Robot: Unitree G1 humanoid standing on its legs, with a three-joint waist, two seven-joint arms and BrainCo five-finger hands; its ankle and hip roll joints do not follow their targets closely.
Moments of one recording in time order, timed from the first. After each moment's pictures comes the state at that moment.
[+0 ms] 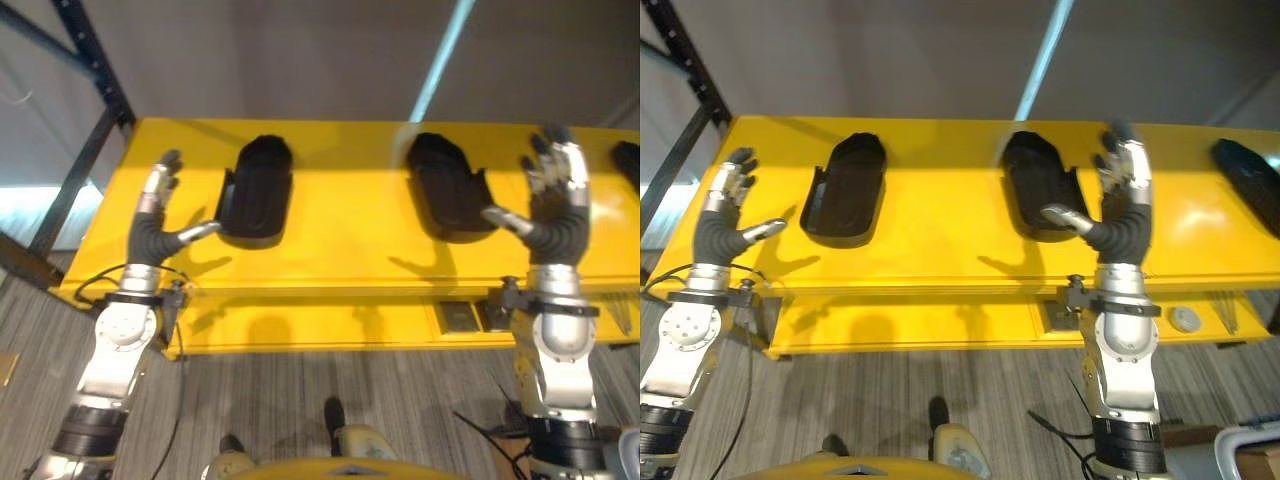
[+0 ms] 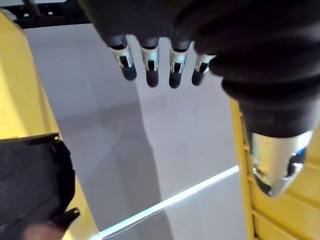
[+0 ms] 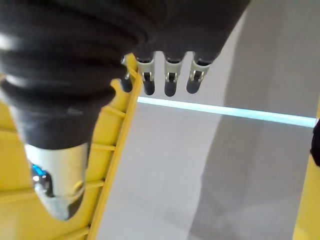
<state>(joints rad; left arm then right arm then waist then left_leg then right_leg) -0.05 0.52 0.01 -0.16 -0.11 -0.34 0.15 0.02 -0.41 -0.26 -0.30 0.28 -0.36 -0.06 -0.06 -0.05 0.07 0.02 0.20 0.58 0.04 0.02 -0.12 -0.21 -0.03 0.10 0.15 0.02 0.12</state>
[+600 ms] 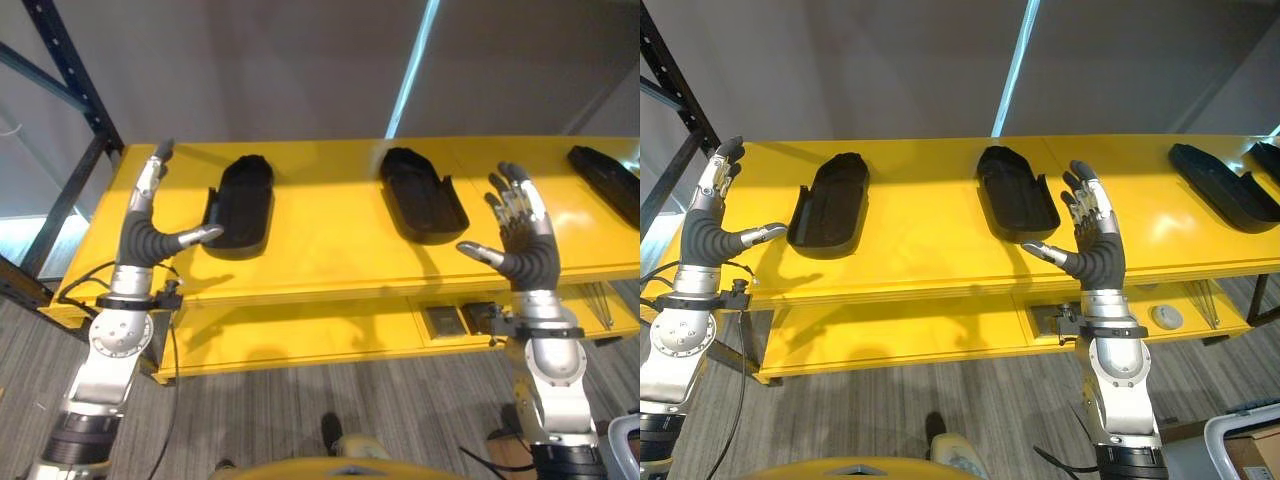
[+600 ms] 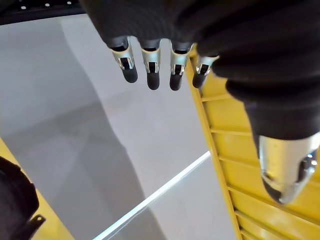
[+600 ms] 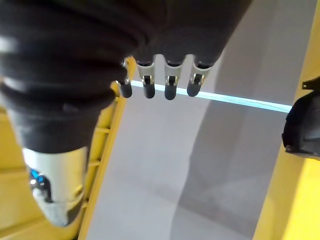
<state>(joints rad) -0.03 0.52 0.03 -0.21 0.01 -0.37 0.20 0.09 -0.44 -0.15 -0.30 0.27 -0.37 0.01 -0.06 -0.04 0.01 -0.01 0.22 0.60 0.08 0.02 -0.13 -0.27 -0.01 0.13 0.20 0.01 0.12</state>
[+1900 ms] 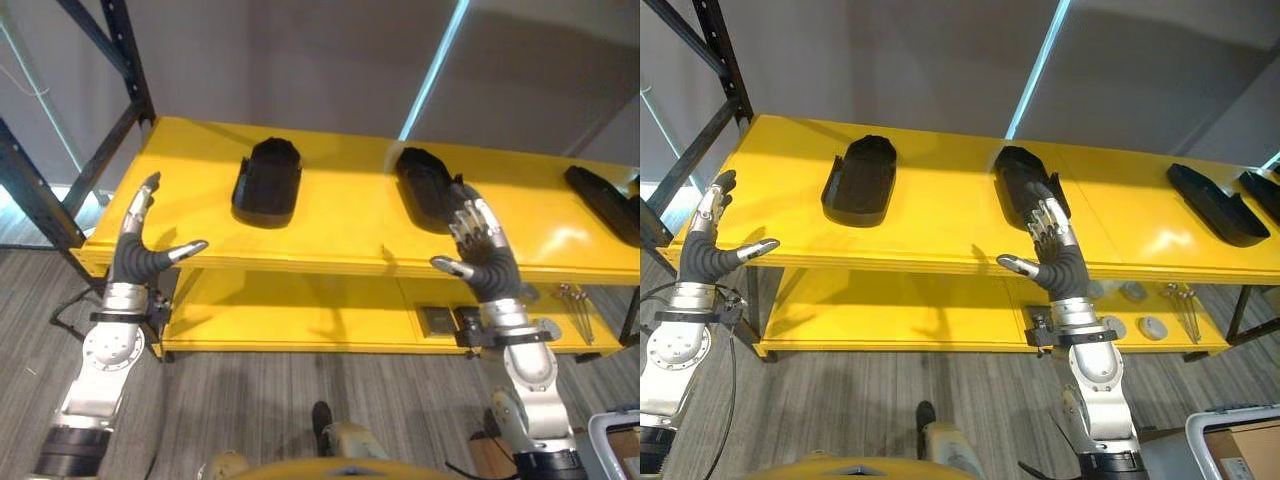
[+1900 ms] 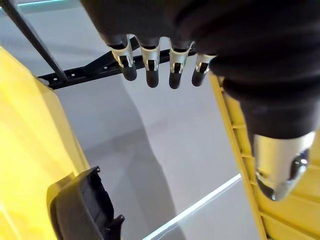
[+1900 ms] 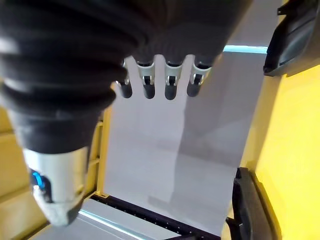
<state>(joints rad) 0.04 0.55 0.05 -0.11 0.00 -0.36 0.21 0.11 -0.39 -0.04 -0.30 0.39 -0.31 0.09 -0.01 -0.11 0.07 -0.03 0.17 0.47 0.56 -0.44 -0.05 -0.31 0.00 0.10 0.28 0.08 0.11</state>
